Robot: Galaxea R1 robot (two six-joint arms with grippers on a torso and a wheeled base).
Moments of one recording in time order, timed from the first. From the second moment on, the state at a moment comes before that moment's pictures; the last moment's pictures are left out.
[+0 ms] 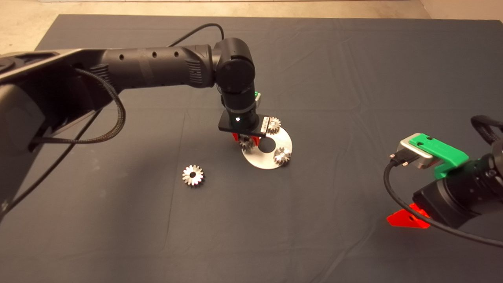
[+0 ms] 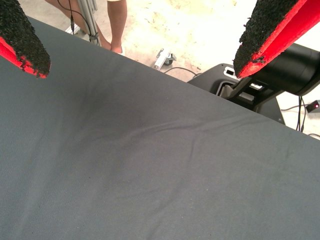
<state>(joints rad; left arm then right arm) -0.41 2.86 -1.43 0.24 1.40 -1.19 0.63 2.21 -0.39 -0.01 -1.53 1.44</state>
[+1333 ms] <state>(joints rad) -0.39 2.86 -1.43 0.26 1.40 -1.19 0.63 2.21 -0.39 -0.01 -1.53 1.44</state>
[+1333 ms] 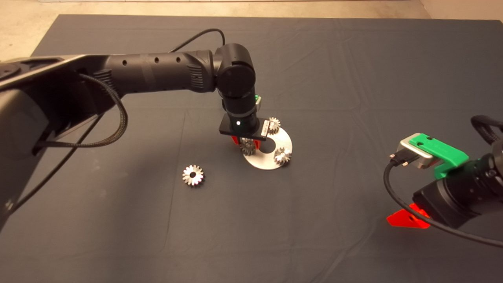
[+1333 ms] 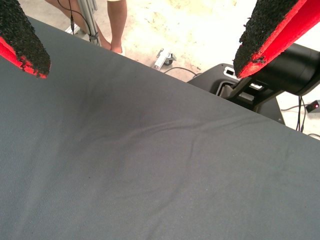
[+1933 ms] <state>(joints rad) -0.55 2.73 -1.26 0.15 1.45 -1.23 0.63 2.21 -0.39 -0.01 -1.53 1.44</state>
